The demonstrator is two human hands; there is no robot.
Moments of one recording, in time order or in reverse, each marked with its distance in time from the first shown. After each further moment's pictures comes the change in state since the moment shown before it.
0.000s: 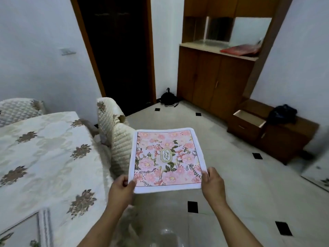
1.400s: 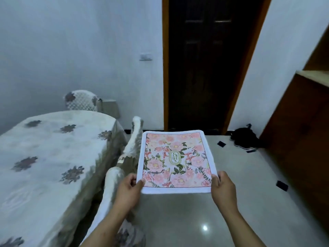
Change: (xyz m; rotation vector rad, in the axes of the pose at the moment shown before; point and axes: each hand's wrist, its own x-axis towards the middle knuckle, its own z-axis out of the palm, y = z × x) left_hand 0.424 0.179 0.217 -0.129 0.537 -0.181; right_hand 0.629 -0.128 0.224 0.023 -0.540 -0.406
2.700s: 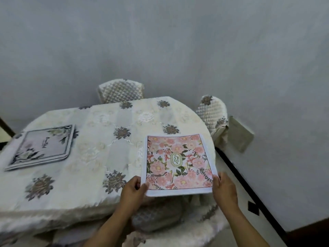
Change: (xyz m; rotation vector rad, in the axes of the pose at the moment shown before) left_hand 0.391 -0.032 -0.076 -0.149 1.018 -0.537; right_hand 0.408 -0.349 0.538 -0.103 -0.911 -0.849
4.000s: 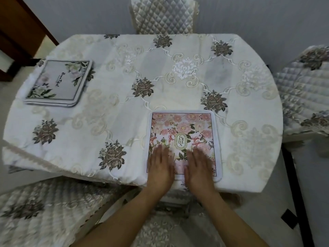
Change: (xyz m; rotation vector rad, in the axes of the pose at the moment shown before) left_hand 0.190 -0.073 0.170 0.715 0.202 -0.048; right_hand 0.160 0.005 0.241 -0.339 -0.605 -0.741
